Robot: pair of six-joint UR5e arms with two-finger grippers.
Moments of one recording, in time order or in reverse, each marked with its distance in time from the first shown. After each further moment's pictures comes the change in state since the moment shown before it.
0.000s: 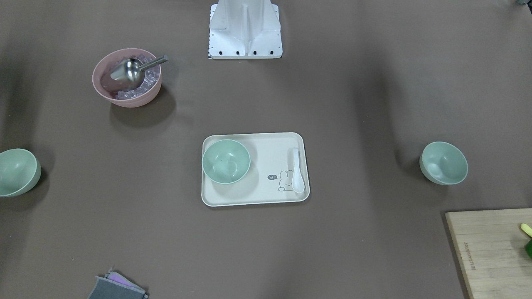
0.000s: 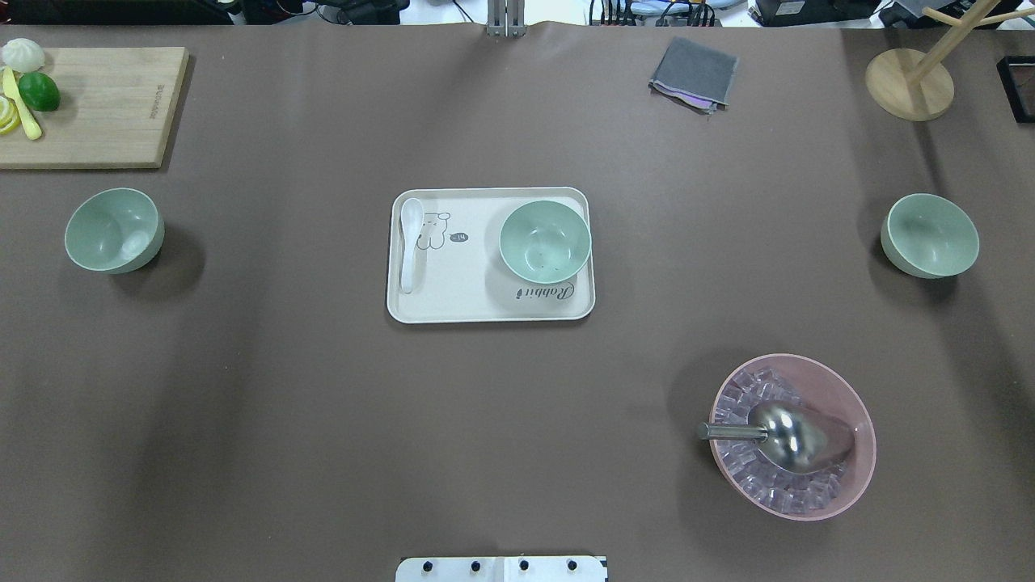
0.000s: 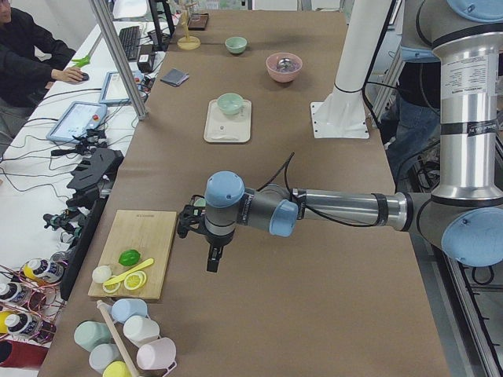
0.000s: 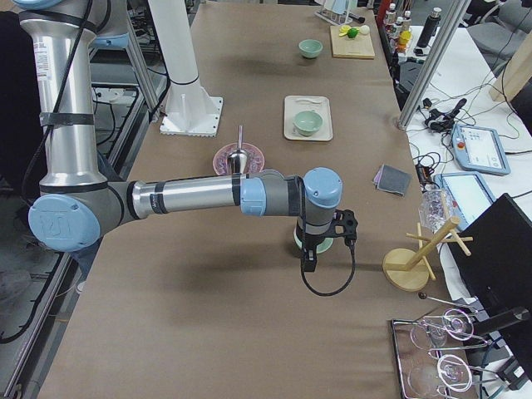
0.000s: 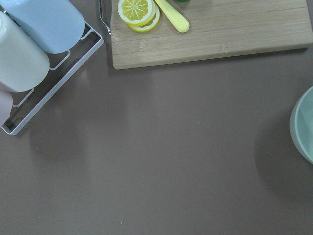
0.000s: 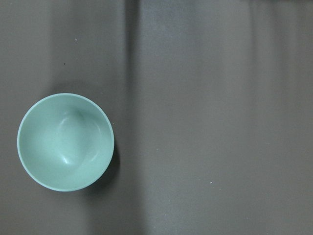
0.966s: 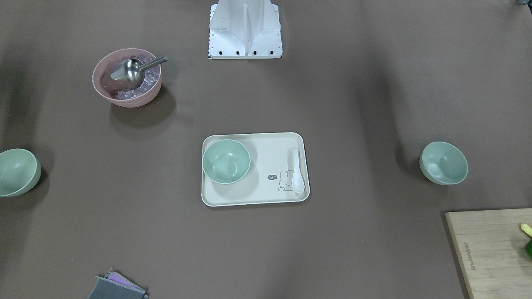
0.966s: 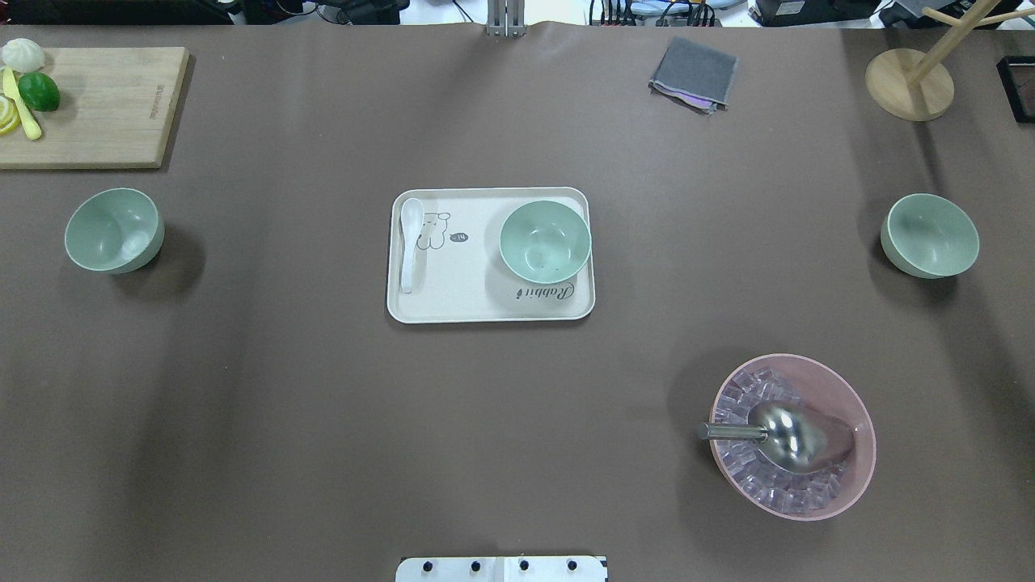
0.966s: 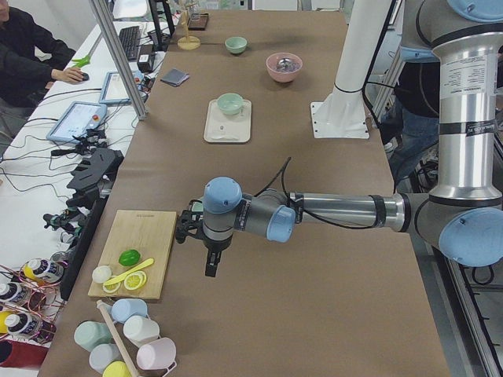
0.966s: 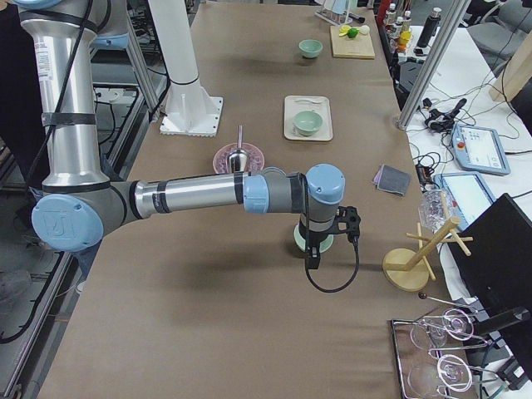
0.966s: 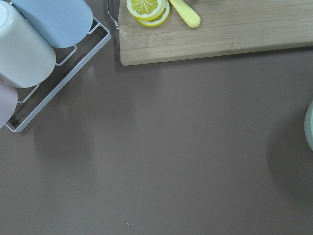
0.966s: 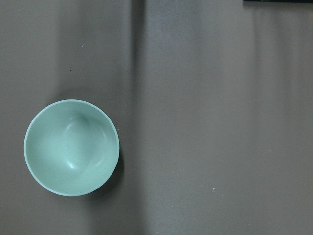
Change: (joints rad) left arm 0.000 -0.014 0.032 -0.021 0.001 -0.009; right arm -0.001 0.015 0.000 0.000 0.000 -0.002
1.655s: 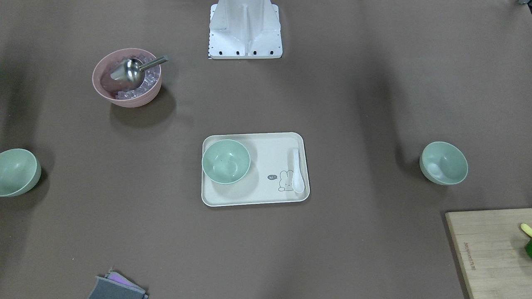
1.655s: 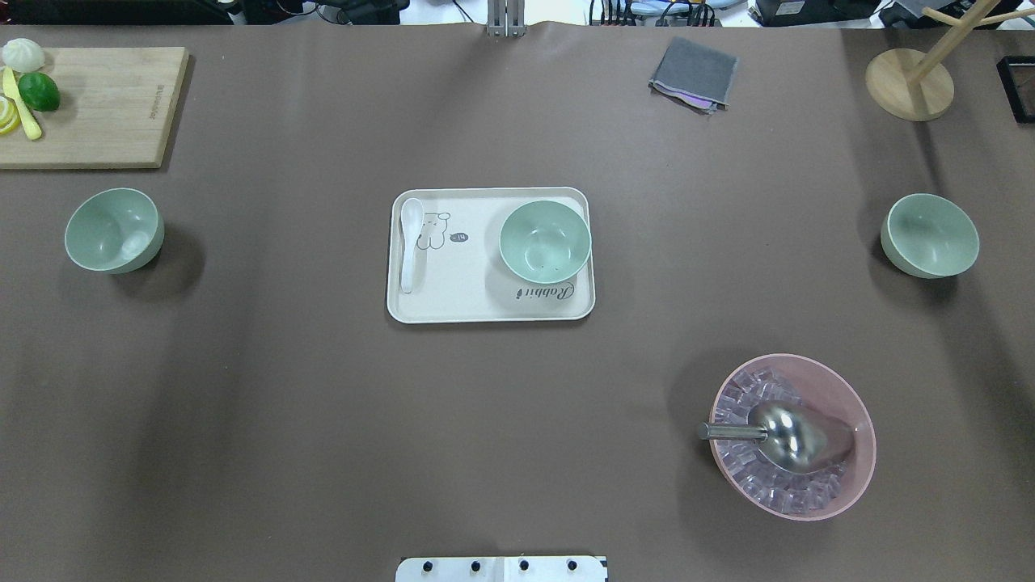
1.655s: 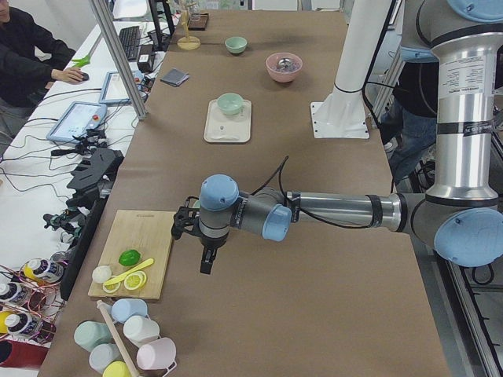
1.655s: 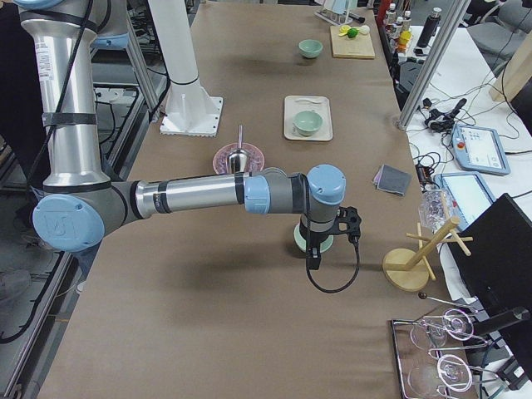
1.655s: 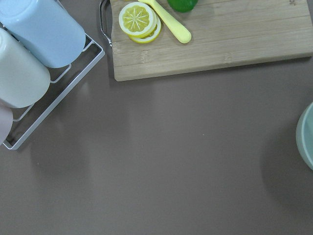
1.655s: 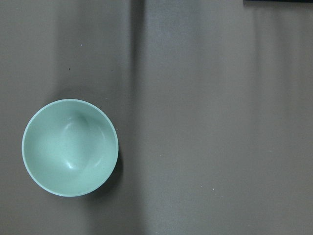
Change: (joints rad) left arm 0.003 -0.012 0.008 -0.023 -0.002 0.004; right arm -0.009 0.002 -0.006 0.002 -0.005 -0.002
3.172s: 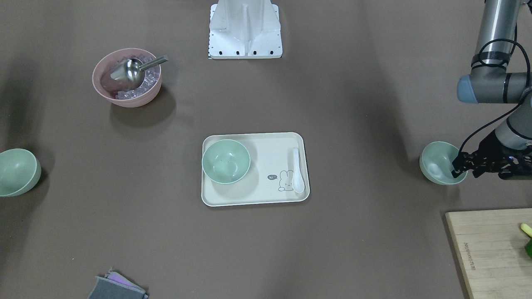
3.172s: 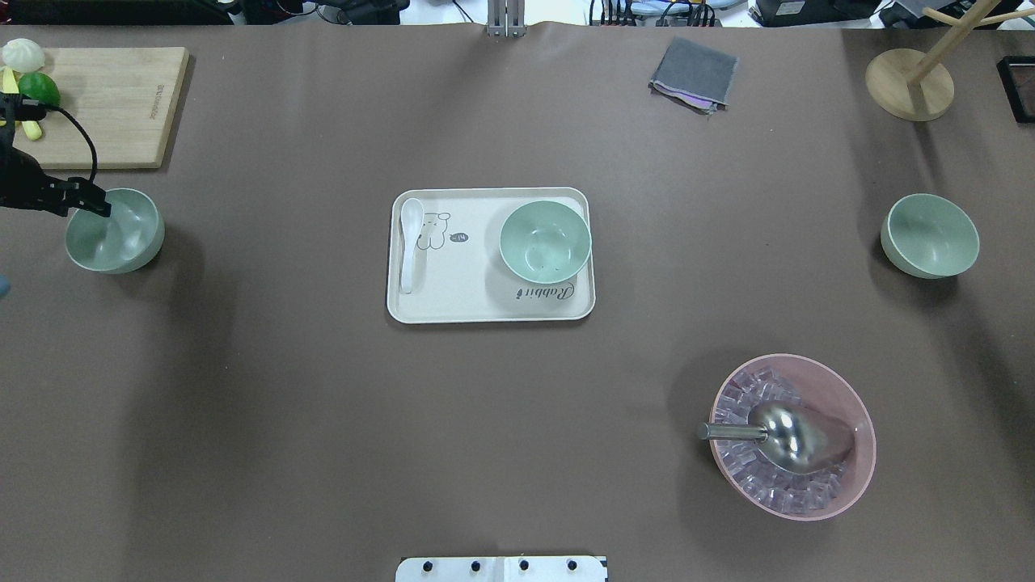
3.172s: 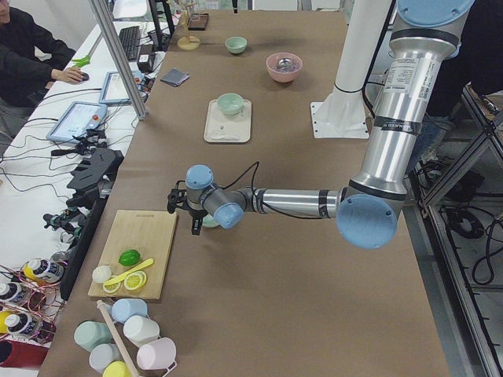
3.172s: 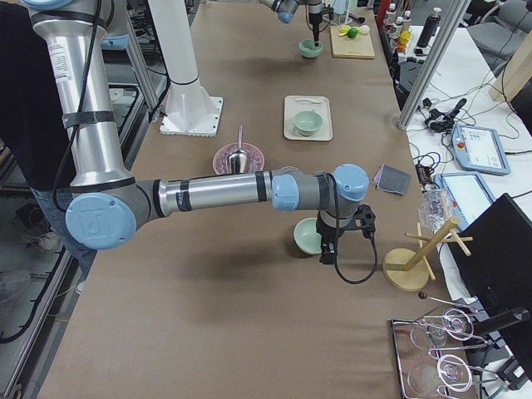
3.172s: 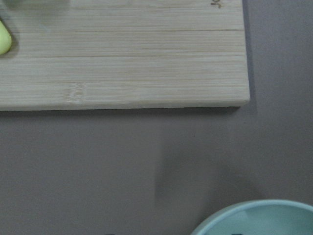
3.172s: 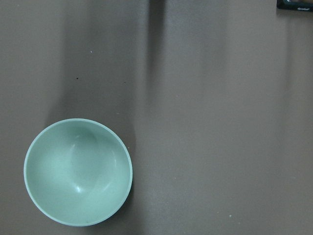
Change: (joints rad) left arm 0.408 -0.271 0.362 -0.424 0.101 -0.586; right arm -0.072 0.115 -0.129 0.000 -0.014 0.005
